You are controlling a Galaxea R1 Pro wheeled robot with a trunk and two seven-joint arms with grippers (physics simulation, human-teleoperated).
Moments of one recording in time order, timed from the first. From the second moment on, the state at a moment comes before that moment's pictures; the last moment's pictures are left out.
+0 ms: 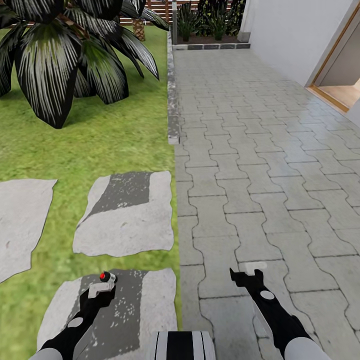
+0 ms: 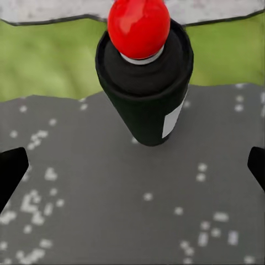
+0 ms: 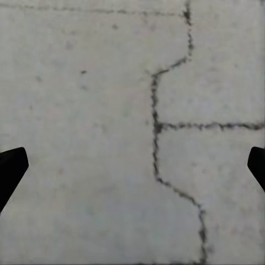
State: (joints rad) left arm -0.55 0.11 0.09 -0.28 0.01 -0.33 0.00; right arm -0.53 -0.05 0.00 -0.61 0.05 -0.03 0.00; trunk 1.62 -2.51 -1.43
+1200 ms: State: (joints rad) left arm -0.55 0.11 0.09 -0.28 0.01 -0.33 0.00; right arm -0.53 -0.05 0.00 -0.61 0.05 -0.03 0.00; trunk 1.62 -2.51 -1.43
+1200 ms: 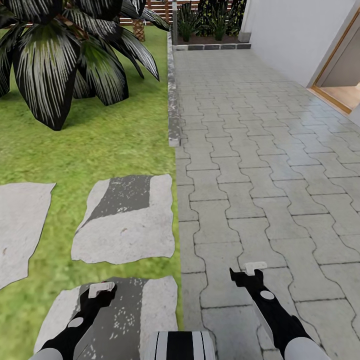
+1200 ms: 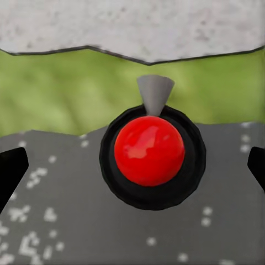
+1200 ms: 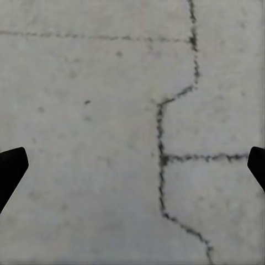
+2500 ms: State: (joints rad) left arm -0.55 0.11 0.09 -0.28 0.01 -0.33 0.00; right arm -0.53 -0.05 0.00 -0.61 0.05 -0.03 0.00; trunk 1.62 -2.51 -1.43
